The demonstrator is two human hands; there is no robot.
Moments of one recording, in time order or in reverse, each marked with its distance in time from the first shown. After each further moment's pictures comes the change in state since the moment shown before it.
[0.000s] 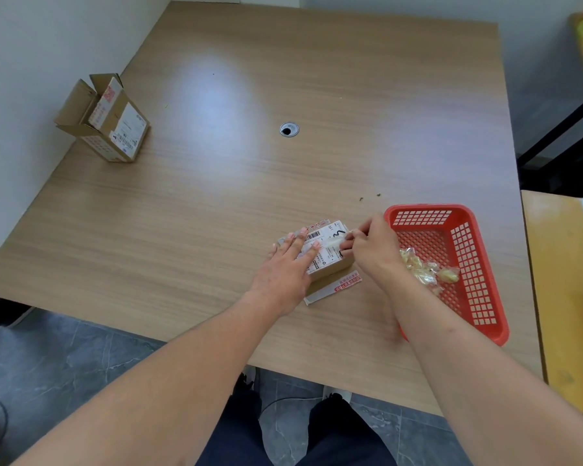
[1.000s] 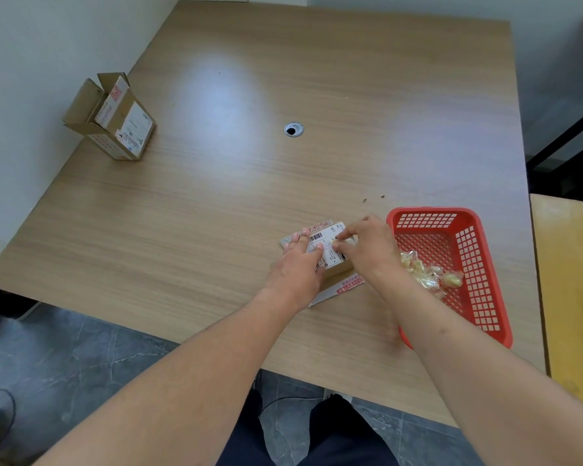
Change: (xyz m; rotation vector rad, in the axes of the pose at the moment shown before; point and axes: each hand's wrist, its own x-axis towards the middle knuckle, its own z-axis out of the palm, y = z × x) left_hand 0.018 0.022 0.003 -0.157 0.024 -0.137; right_hand 0.005 -0.006 -0.004 -0.554 -0.050 -0.298
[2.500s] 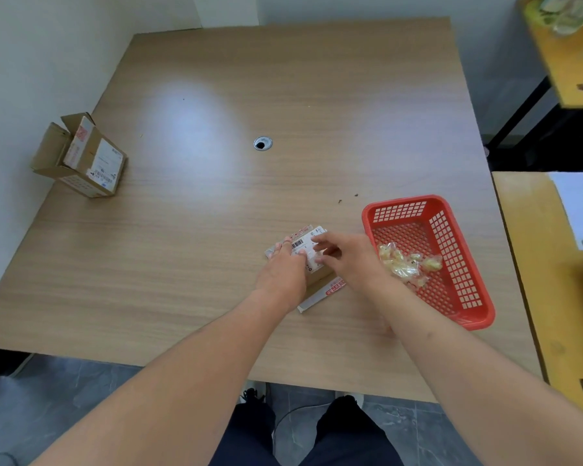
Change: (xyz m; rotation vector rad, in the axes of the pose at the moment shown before) left_hand 0.002 0.017 -0.023 0.153 -0.099 -0.005; right_hand -0.016 0.029 0.020 0.325 -0.021 -0.209
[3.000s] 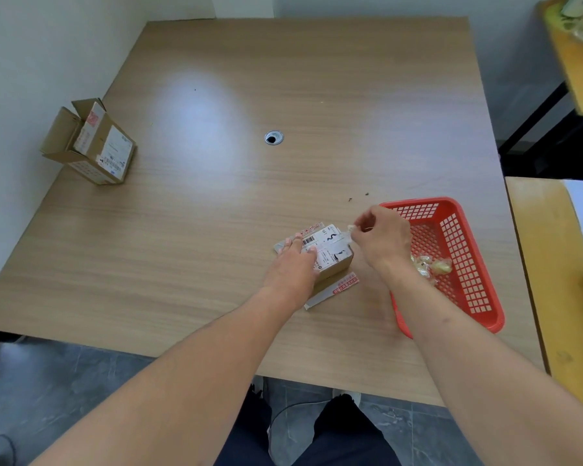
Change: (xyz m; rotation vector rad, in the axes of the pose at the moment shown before) left_hand -0.005 -0.002 -0.005 0.001 -0.010 0.032; right_hand 0.019 -0.019 -0.027 -0.212 0.339 0.360
